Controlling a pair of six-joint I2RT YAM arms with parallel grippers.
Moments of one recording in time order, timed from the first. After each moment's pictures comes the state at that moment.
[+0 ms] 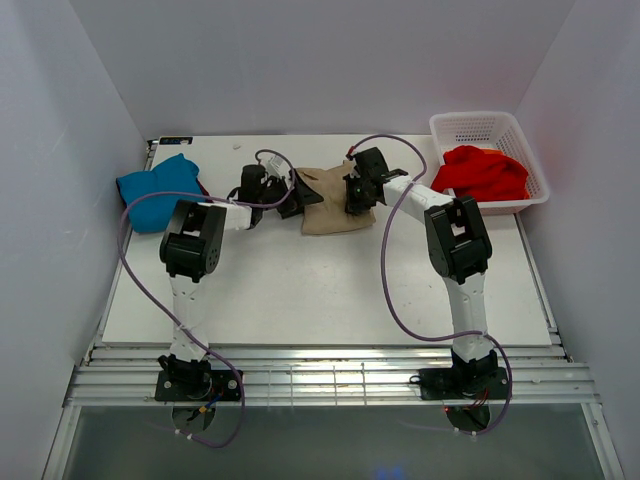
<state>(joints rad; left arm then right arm) -0.27 2.21 1.31 0.42 0.66 -0.75 0.46 2.21 1.68 -0.37 -0.15 0.23</state>
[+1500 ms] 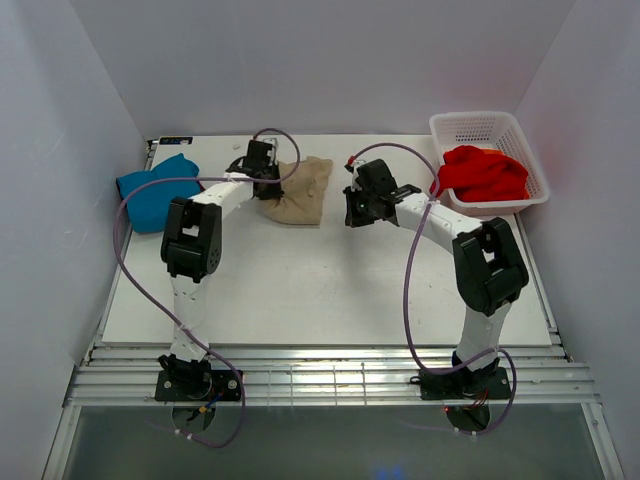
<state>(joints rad) -0.32 2.21 1.66 -0.26 0.04 -0.33 0.54 1.89 1.37 -0.32 -0.15 0.23</state>
